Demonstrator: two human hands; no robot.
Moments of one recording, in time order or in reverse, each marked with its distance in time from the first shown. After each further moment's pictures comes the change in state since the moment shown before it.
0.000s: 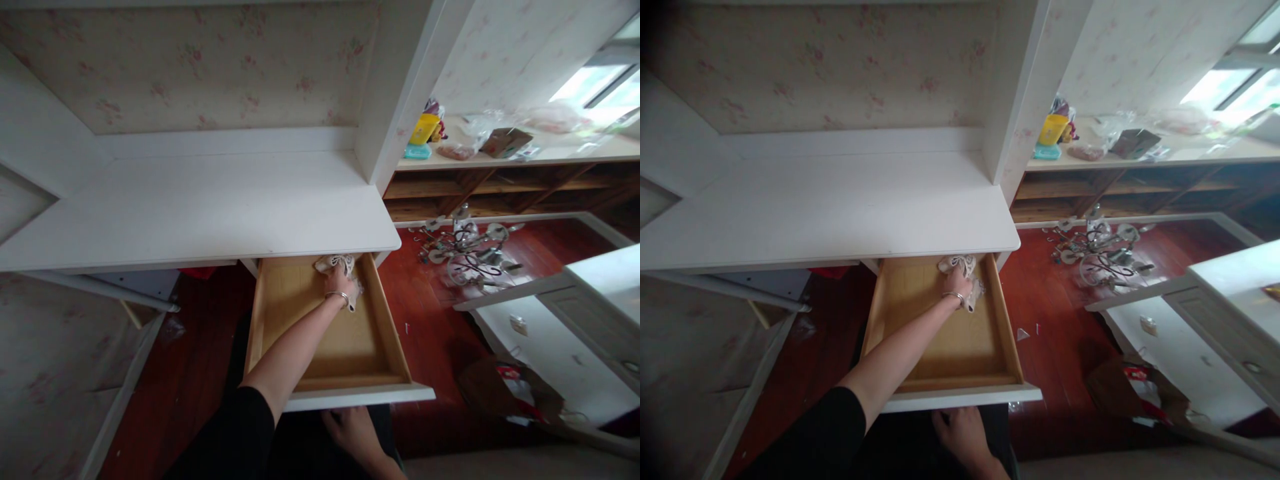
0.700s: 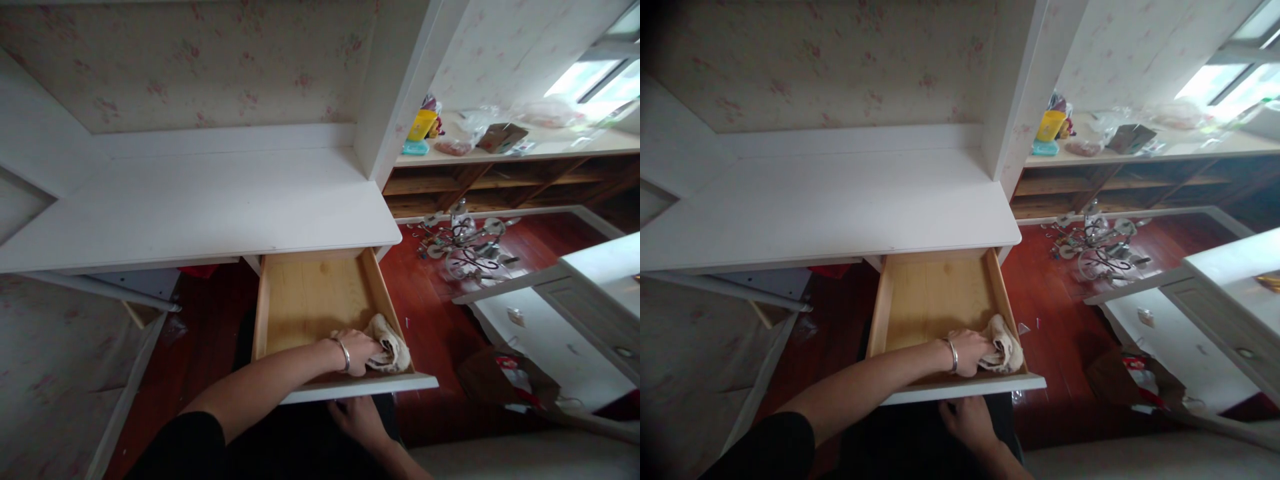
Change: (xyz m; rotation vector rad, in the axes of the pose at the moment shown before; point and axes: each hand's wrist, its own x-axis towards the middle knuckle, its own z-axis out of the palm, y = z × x) left_hand -0.123 -0.024 0.011 0.491 -0.570 0.811; right_hand 0.001 -0.004 -0.005 -0.015 0.050 -0.053
